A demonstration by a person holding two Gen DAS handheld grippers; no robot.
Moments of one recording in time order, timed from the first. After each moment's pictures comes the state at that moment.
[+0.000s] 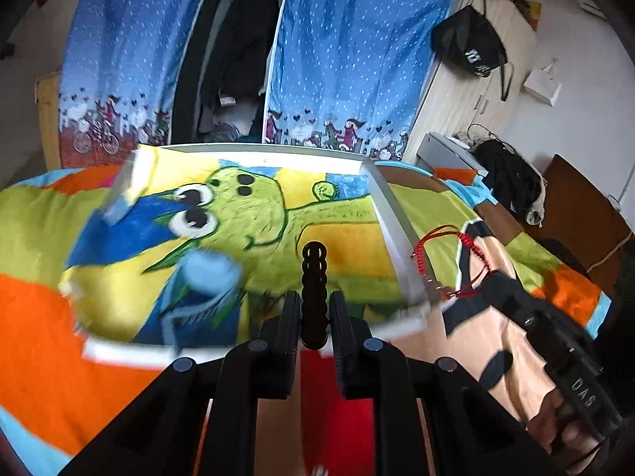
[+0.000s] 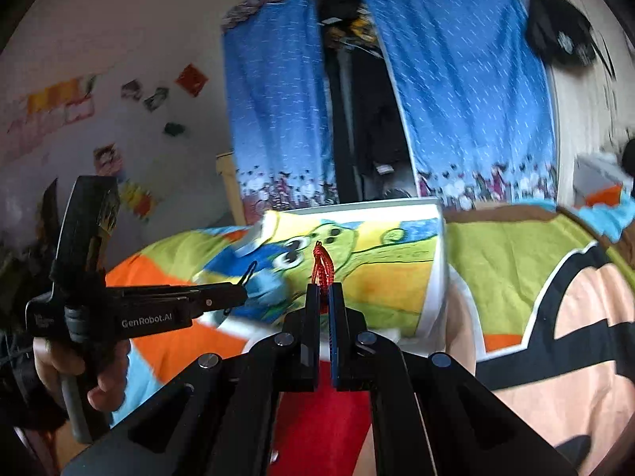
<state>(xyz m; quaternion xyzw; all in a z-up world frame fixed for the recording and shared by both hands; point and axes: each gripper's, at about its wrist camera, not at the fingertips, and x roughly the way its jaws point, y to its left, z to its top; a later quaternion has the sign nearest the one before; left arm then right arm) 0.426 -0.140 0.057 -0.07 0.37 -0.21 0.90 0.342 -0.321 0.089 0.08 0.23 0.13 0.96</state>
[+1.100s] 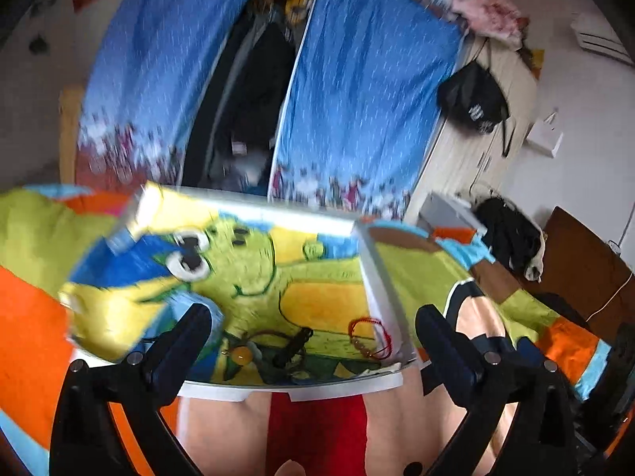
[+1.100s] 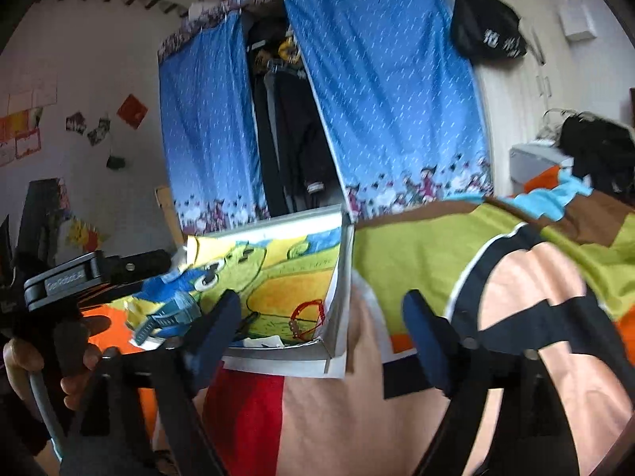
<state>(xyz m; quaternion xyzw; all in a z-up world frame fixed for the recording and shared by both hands) 0.384 -0.142 0.085 -0.11 0.26 -0.18 0.94 0.318 -0.374 0.073 0.10 0.18 0.01 0.98</state>
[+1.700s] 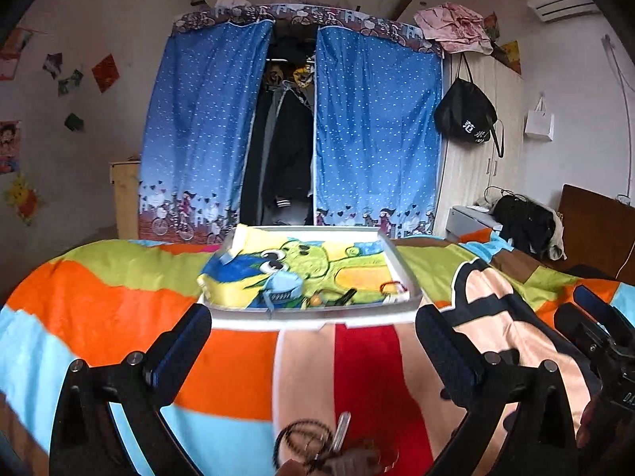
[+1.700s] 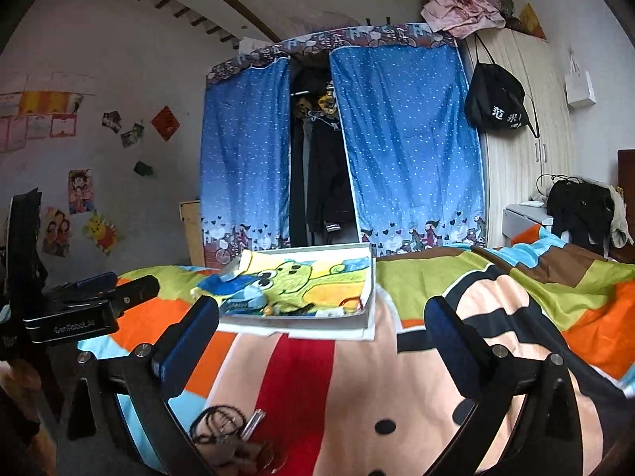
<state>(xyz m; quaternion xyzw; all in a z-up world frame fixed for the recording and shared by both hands) 0.196 -0.087 0.101 -0.04 0.17 -0.10 0.98 0.150 -0.315 0.109 0.04 0.11 0.02 0.99</state>
